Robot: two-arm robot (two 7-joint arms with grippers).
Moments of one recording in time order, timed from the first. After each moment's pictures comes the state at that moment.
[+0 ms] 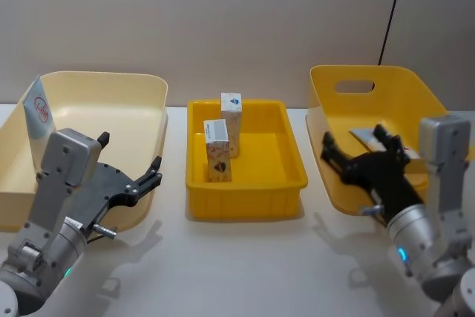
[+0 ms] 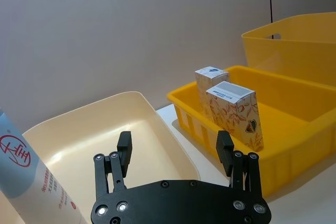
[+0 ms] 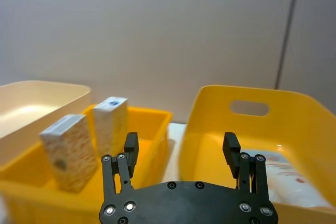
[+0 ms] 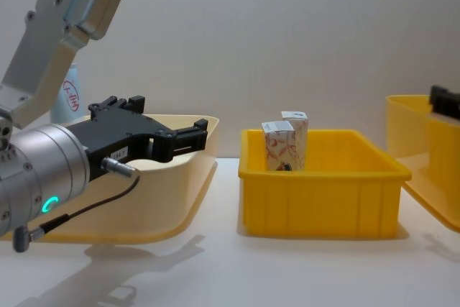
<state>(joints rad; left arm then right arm) -0.24 0.38 0.45 -1.63 -0.20 0.01 -0.01 0.05 0.25 -0.13 -1.73 0.22 0.07 0.02</state>
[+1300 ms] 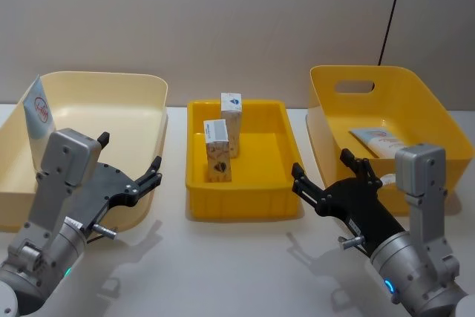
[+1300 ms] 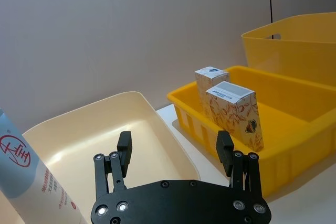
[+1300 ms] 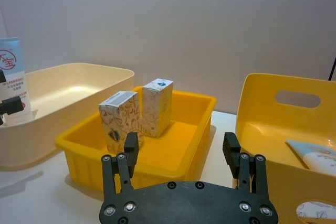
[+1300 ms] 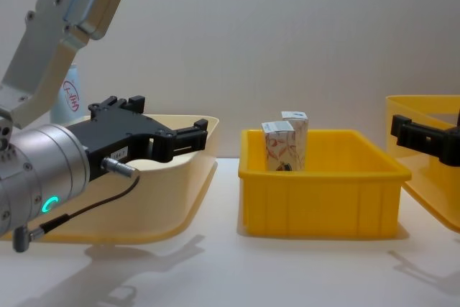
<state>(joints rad) -0.24 0.38 0.45 -1.63 -0.20 0.01 -0.01 -0.01 0.34 -0.23 -1.77 0.29 0.03 0.07</state>
